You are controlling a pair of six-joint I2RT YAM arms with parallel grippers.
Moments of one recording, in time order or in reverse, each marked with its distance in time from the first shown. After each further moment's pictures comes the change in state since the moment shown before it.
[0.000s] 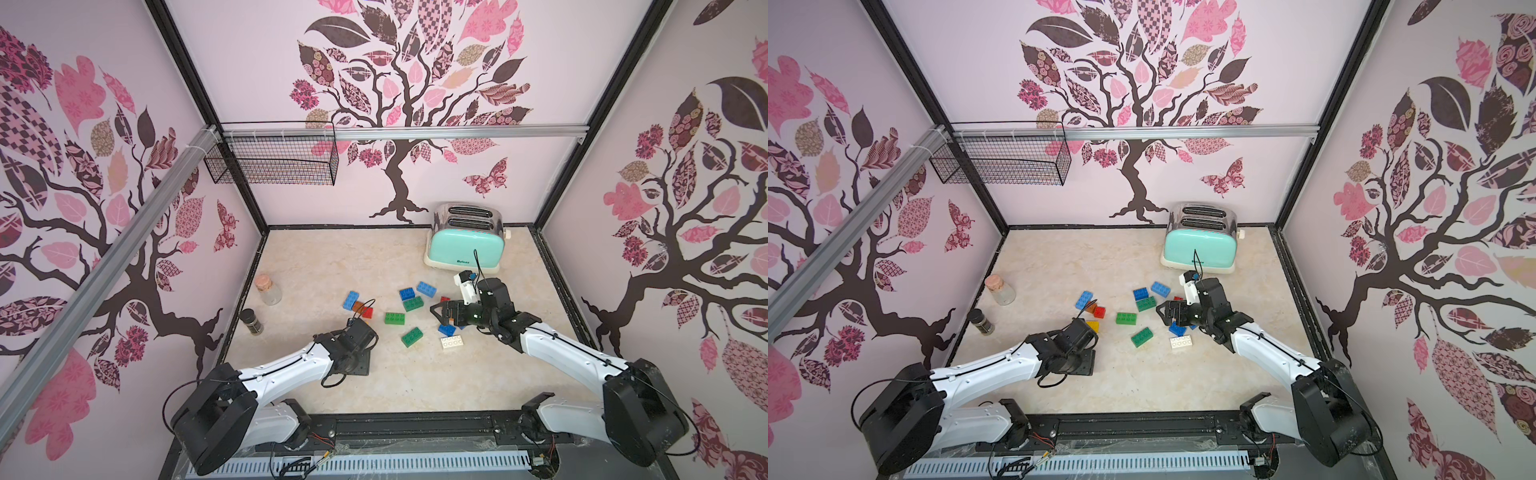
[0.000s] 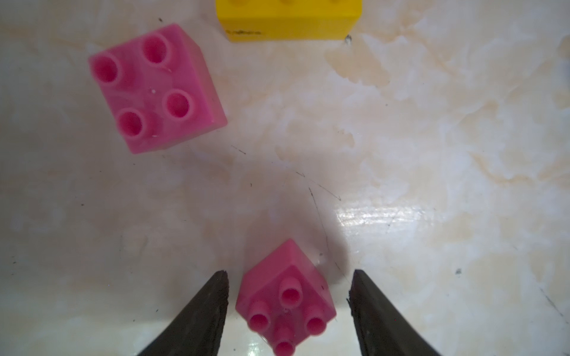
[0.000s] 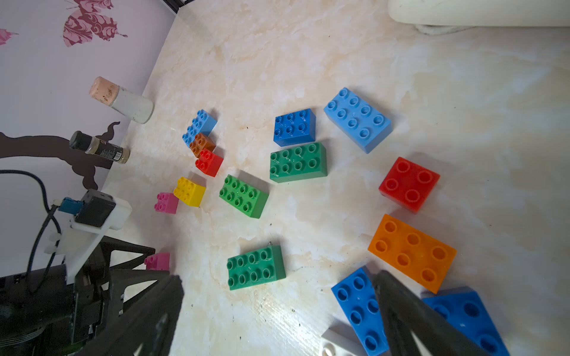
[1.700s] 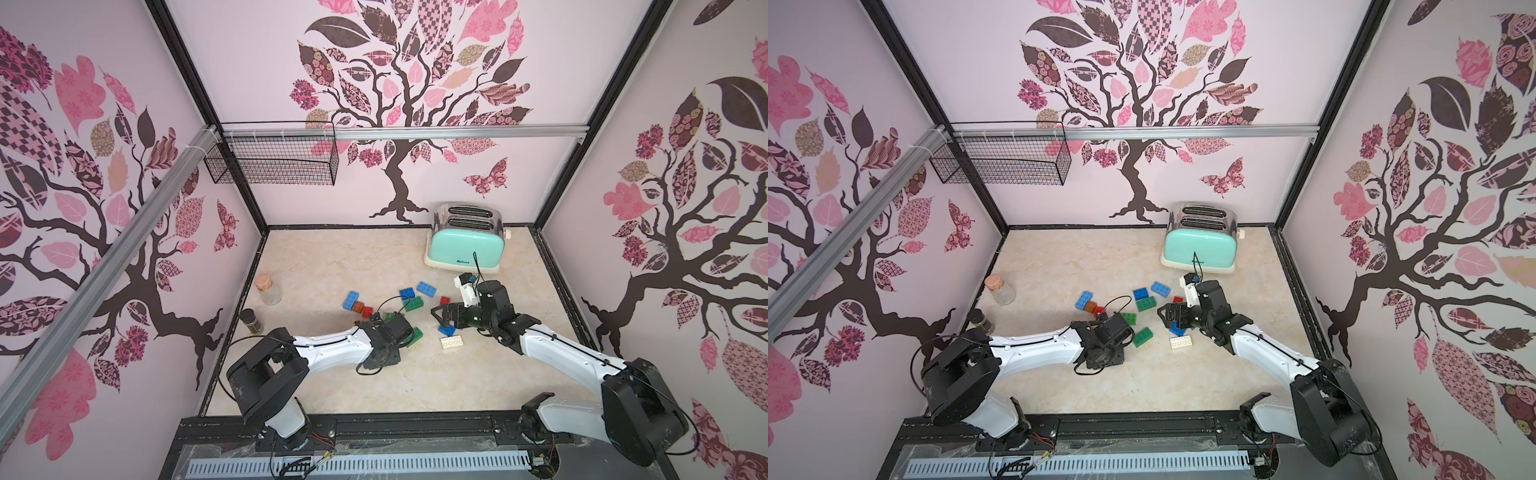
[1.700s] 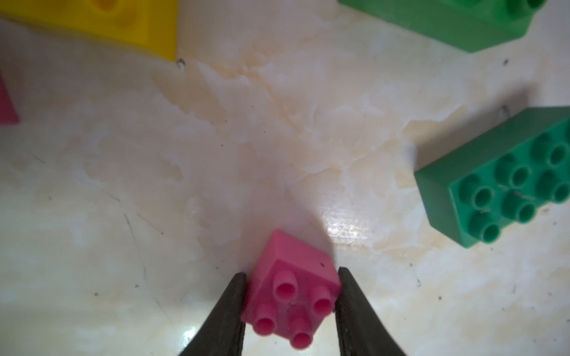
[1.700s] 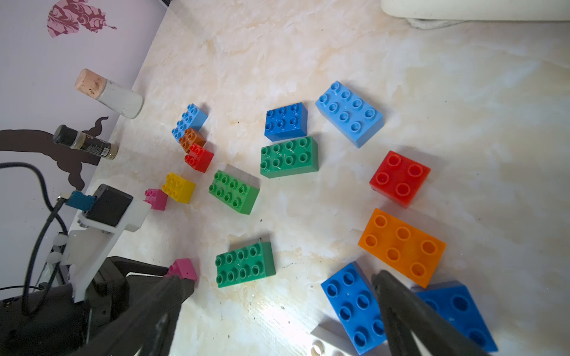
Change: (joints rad) left arm -0.174 0.331 0.278 0.031 0.007 -0.457; right arm 0.001 0.000 -0.026 0.013 0.020 -0.023
